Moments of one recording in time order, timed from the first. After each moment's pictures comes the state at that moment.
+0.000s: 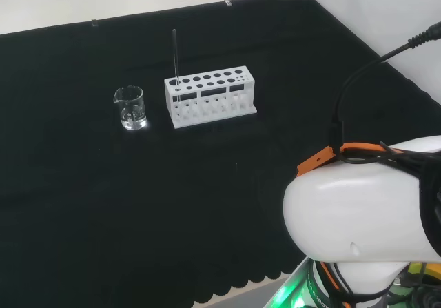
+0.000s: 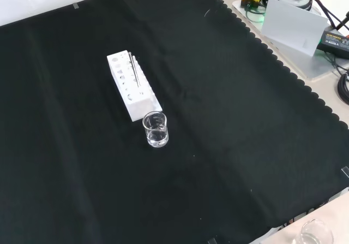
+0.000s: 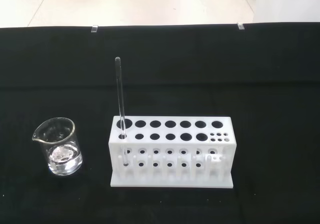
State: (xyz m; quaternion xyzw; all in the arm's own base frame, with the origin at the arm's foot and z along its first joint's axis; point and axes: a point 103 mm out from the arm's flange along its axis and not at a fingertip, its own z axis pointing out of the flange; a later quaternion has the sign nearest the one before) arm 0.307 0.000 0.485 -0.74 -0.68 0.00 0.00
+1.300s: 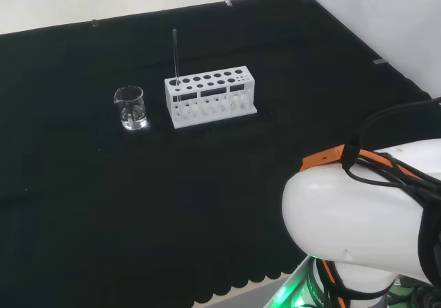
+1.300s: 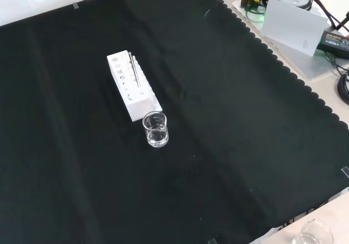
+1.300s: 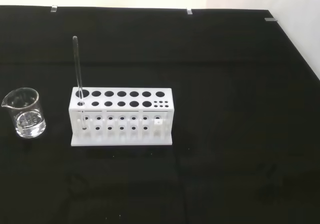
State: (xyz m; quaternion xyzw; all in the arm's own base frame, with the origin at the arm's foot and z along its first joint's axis) arm 0.195 -0.027 0.554 -0.76 -0.64 0.05 -0.01
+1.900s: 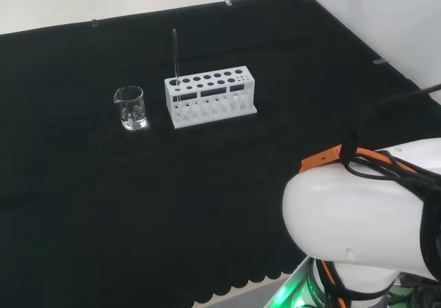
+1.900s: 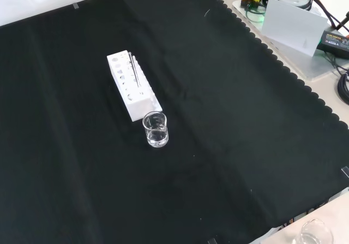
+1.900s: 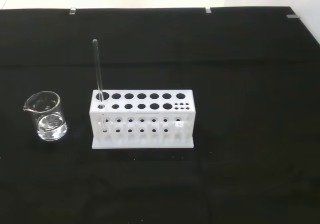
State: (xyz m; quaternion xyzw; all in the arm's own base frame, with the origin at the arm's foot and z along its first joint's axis) arm 0.217 -0.017 0.547 -0.75 -0.66 0.04 0.01
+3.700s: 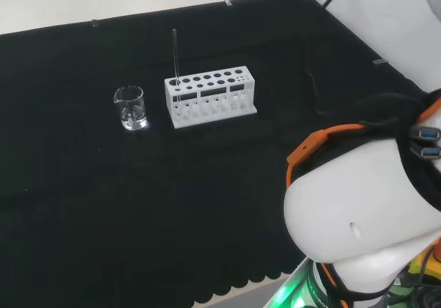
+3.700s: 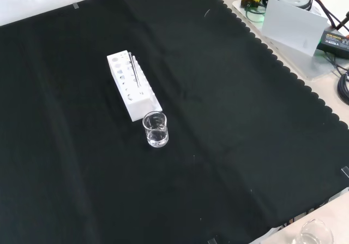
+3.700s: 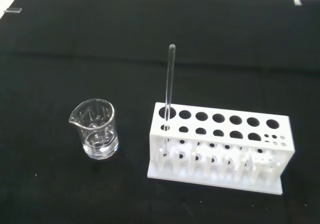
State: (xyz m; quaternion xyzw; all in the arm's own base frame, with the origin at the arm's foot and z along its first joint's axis) arm 0.391 0.053 0.468 -0.69 -0.72 0.06 0.04
